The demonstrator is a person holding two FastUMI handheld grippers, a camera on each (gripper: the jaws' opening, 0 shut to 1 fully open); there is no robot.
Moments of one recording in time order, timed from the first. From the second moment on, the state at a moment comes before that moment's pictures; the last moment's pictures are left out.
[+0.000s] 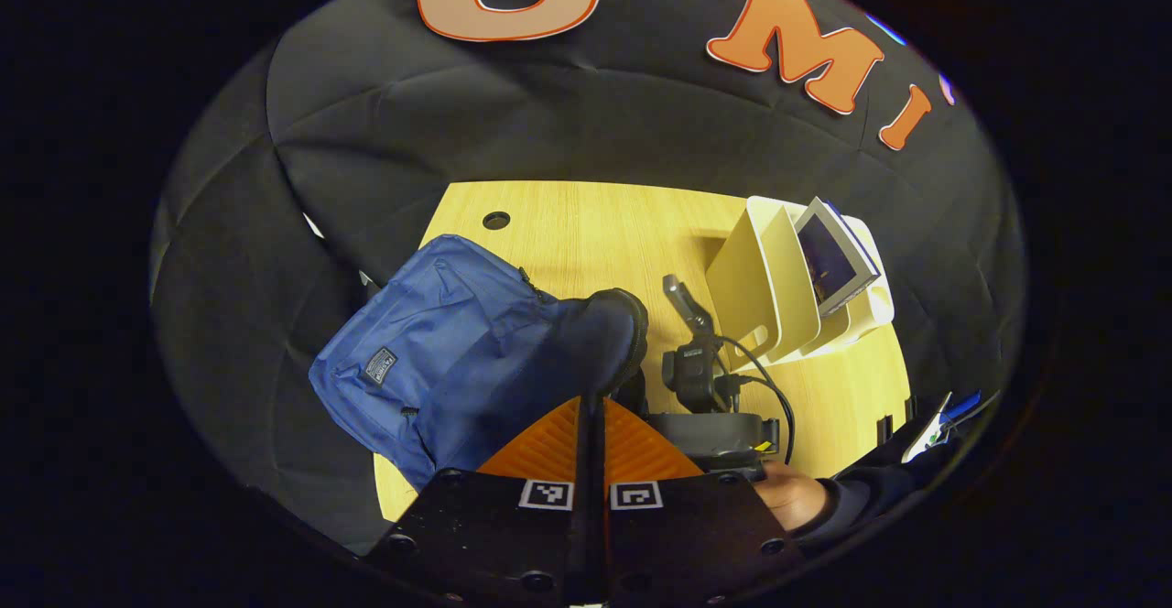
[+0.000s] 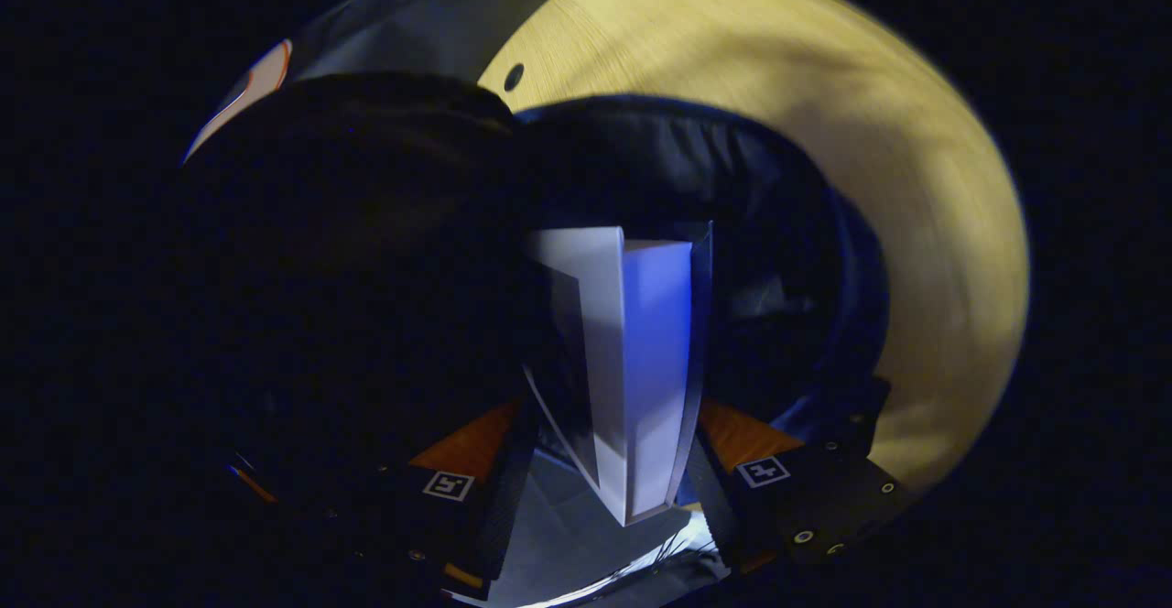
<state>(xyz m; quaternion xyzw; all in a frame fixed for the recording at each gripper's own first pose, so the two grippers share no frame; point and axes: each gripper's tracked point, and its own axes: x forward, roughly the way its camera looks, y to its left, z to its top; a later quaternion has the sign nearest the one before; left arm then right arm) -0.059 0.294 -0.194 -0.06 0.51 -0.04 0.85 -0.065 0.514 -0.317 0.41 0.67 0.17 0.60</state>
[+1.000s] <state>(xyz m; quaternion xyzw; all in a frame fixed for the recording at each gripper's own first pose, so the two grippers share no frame) -0.068 0.298 -0.203 -0.07 0.51 -0.03 0.86 -0.073 0.442 -0.280 0.38 0.67 0.16 0.61</state>
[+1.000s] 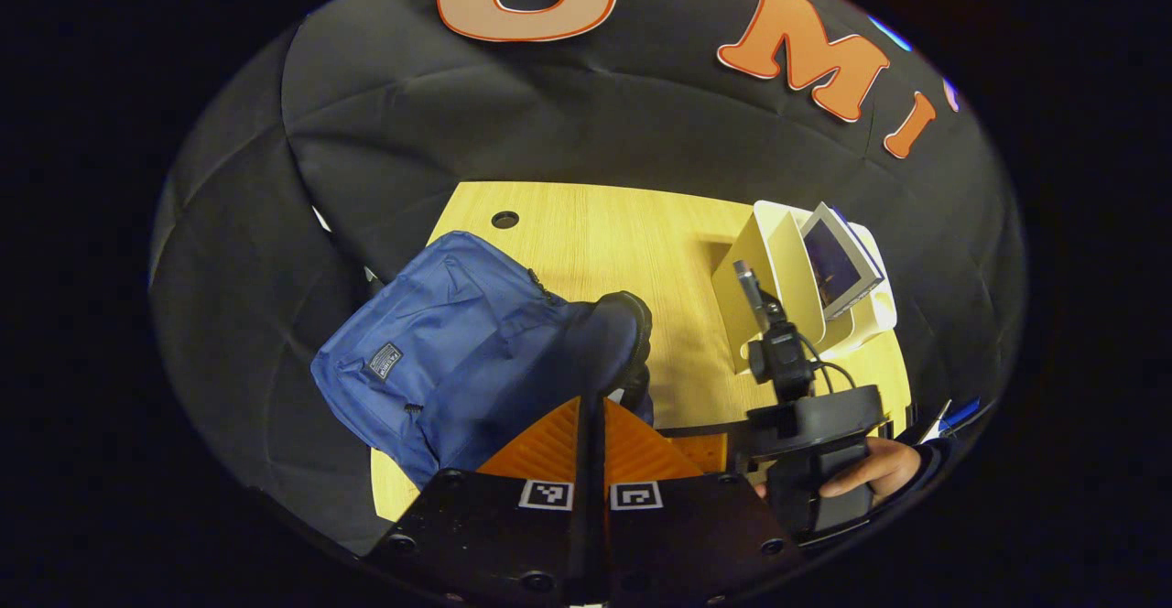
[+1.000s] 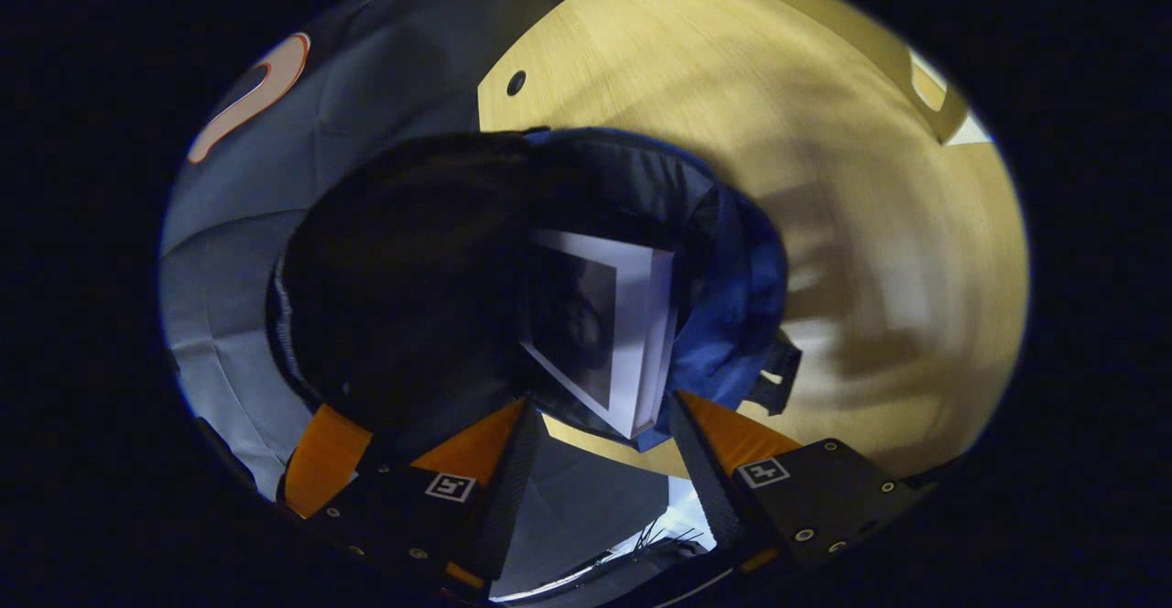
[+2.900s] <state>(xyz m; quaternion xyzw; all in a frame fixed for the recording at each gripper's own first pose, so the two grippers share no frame) -0.101 0.235 -0.299 -0.04 0.57 -0.03 0.82 0.080 0.054 -0.141 0.22 0.53 0.02 0.82</state>
